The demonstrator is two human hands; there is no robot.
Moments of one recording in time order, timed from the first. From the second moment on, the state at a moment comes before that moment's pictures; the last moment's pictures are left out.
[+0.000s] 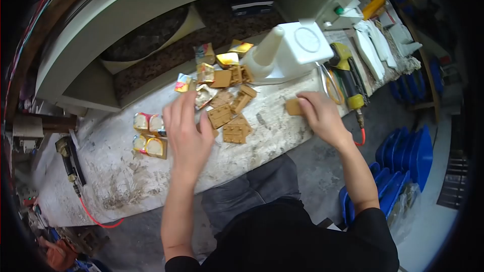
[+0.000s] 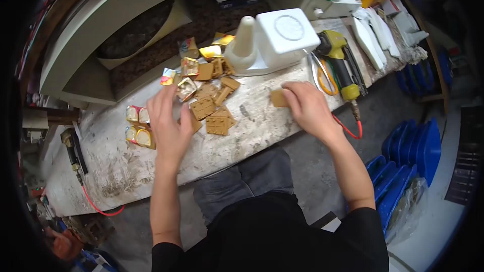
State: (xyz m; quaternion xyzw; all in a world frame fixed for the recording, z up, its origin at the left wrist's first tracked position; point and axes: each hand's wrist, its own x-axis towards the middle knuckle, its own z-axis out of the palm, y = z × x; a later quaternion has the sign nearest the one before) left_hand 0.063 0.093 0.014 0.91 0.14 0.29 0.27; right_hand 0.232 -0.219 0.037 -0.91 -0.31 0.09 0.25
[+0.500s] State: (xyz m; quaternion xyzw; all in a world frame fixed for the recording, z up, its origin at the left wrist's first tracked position) left_hand 0.029 0.062 0.028 0.82 0.16 0.28 0.48; right_hand 0.228 -0.203 0.034 -0.91 -0.35 0.04 0.22
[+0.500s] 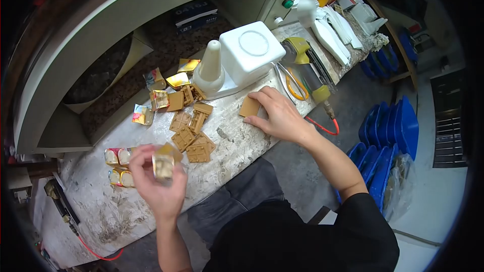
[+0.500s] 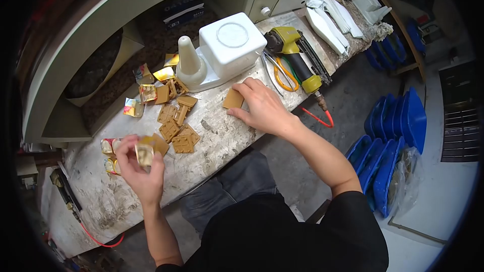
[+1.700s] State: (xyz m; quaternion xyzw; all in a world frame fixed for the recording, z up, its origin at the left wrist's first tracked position) left_hand 0.020 0.019 0.013 0.18 0.15 0.05 0.97; right_hand 0.327 -0.207 0.175 -0.73 -0.27 0.27 0.56
